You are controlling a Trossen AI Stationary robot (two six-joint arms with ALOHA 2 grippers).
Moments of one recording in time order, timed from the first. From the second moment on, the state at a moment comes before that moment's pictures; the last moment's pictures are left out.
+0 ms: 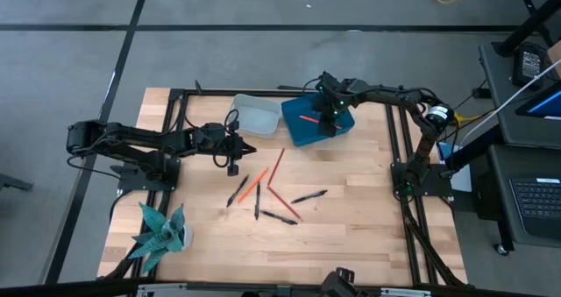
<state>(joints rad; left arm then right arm) 0.22 1.17 0.43 0.26 0.03 0.22 -0.67 1.81 1.21 -0.66 -0.20 -0.40</state>
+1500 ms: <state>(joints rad) 0.22 1.17 0.43 0.29 0.03 0.19 -0.65 1.81 1.21 -0.59 -0.25 -0.32</state>
